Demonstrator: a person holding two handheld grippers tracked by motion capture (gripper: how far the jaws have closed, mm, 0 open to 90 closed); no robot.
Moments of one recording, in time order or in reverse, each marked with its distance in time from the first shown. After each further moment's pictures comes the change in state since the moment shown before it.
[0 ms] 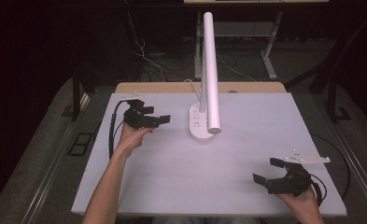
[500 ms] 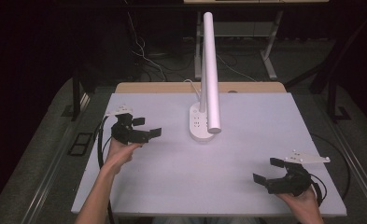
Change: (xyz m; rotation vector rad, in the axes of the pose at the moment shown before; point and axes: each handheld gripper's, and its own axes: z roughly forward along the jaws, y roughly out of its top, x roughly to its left) left arm -0.023 -0.028 -0.043 -0.018 -0.004 0.016; right arm 0.000 0.000 0.000 0.003 -0.002 0.000
